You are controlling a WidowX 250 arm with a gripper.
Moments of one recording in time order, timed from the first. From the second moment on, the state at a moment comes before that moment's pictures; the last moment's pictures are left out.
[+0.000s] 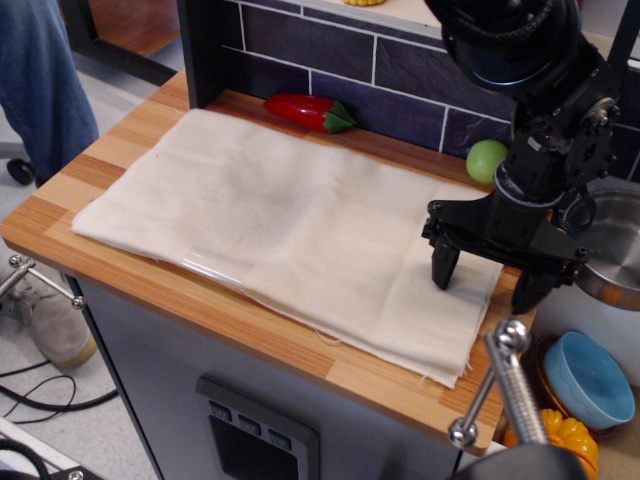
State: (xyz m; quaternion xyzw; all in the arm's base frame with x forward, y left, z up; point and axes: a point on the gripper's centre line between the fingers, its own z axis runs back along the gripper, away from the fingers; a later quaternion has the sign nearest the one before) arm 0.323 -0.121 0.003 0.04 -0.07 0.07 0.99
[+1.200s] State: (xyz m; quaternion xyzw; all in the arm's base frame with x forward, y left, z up) arm 0.303 -0.059 0.067 -0.01 -0.07 0.08 0.99
